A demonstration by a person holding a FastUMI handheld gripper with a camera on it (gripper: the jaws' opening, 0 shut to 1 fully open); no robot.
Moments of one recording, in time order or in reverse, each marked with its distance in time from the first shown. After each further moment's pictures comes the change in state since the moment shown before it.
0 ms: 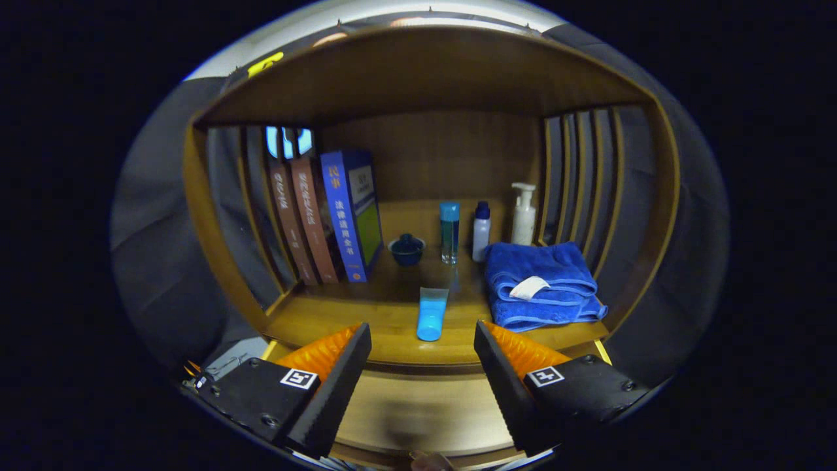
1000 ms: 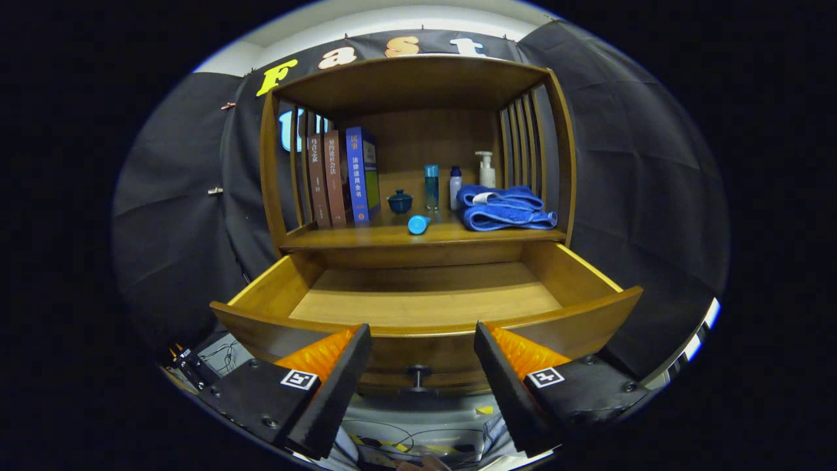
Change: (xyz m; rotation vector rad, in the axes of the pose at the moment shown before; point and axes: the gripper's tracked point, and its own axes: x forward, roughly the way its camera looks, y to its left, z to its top) arm -0.108 -0.018 -0.177 0.015 -0.006 -0.057
